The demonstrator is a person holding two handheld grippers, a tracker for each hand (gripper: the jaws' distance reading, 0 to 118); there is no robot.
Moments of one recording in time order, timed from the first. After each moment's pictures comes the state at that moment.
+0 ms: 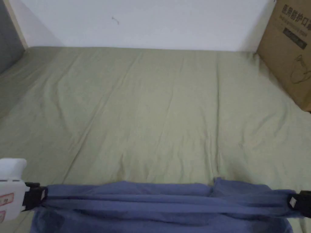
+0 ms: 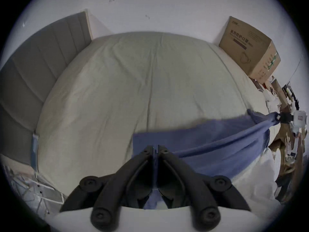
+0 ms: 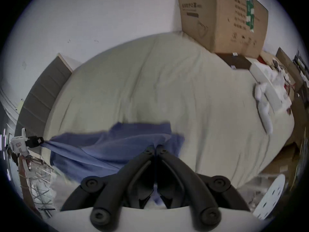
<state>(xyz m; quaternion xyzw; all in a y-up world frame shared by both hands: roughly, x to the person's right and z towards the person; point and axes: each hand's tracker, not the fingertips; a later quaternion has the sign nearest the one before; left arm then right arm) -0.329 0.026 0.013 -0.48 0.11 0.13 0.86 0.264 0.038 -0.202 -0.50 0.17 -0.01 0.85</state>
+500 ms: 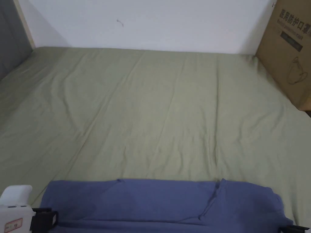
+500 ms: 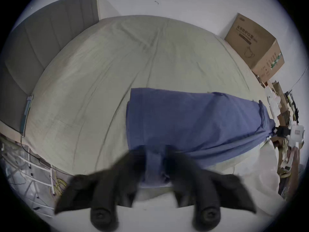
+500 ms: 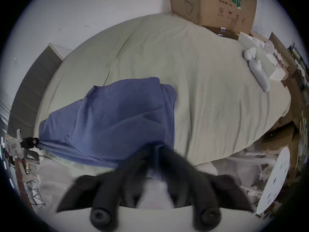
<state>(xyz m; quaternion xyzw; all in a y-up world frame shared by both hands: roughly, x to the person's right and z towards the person) -0.303 -0.011 0.064 -0.49 0.14 0.16 0.84 0.267 -0.003 -0.140 -0.53 0.13 0.02 0.84</state>
